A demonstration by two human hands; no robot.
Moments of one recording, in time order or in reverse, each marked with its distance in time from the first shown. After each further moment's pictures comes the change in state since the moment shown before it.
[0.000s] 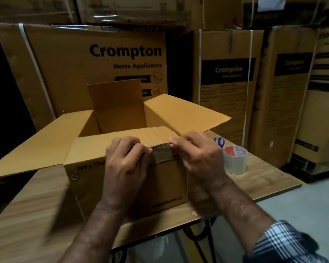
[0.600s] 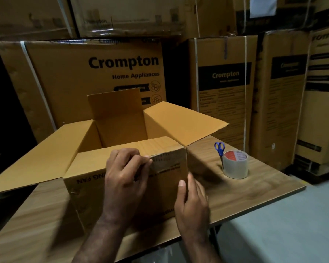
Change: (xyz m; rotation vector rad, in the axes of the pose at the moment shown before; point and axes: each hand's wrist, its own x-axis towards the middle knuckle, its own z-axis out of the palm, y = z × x) left_hand -0.003 0.004 -0.007 -0.073 0.010 -0.008; right_hand -0.083 -0.080 0.033 0.194 -0.069 0.918
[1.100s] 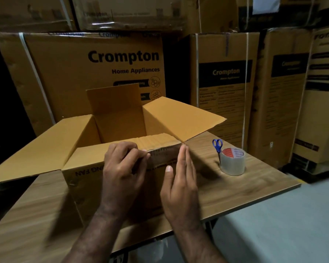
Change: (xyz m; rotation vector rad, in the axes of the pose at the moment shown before) left_hand -0.001 -0.005 0.007 0.015 0.017 -0.002; right_hand 0.010 -0.037 -0.008 0.061 -0.071 -0.177
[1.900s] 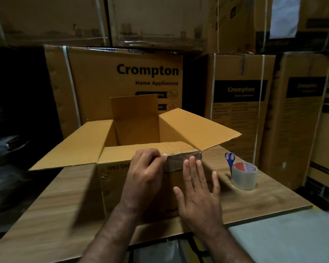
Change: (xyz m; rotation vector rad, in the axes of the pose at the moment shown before) left_hand -0.008 -0.007 -0.008 0.089 -0.042 0.094; right_hand -0.001 0.027 -0.023 -0.574 -0.212 -0.350
